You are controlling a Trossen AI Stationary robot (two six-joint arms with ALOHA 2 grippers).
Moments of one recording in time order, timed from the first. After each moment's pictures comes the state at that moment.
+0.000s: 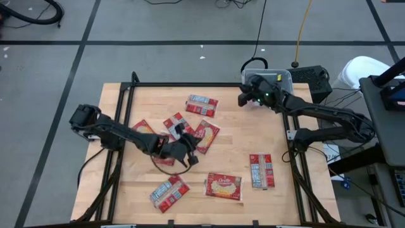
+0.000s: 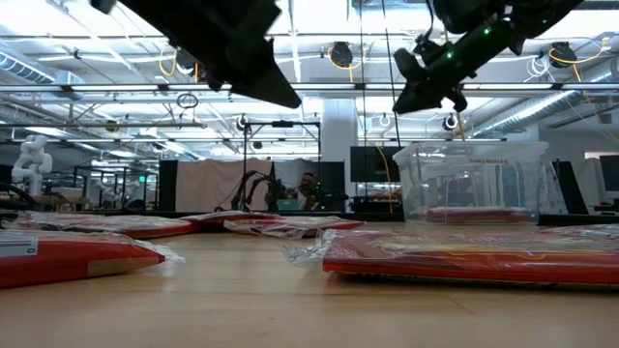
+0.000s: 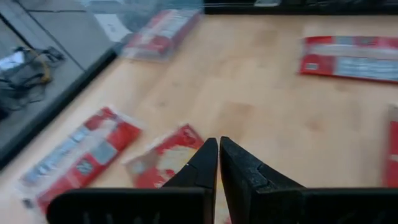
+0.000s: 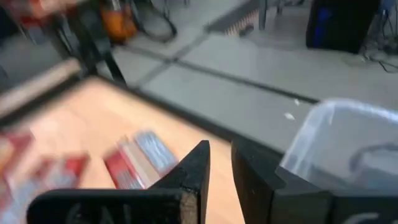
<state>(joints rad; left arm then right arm) -0.25 1.59 0.93 0.04 -0.65 -0.20 -0.49 1.10 0.72 -0.06 0.31 0.33</state>
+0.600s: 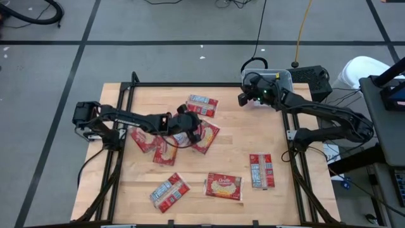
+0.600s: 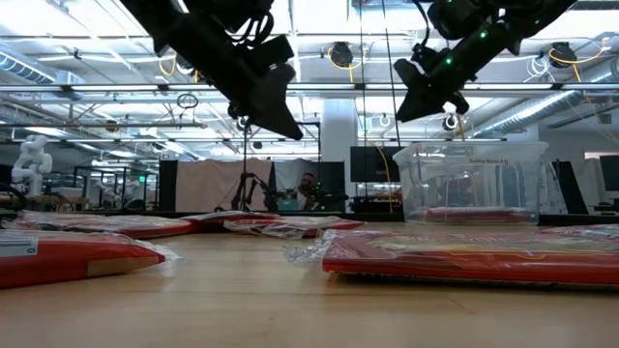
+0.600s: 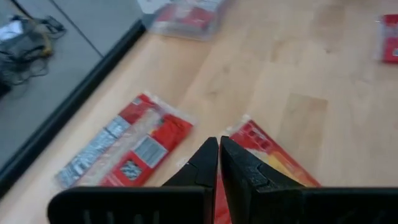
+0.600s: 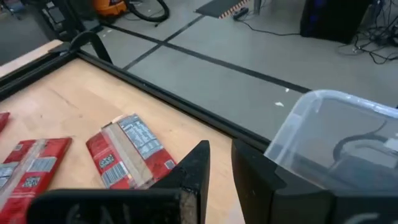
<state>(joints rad) 0.03 1.59 0.93 0.03 -0.38 -0.09 -0.54 1.12 0.74 -0.13 0.28 0.30</state>
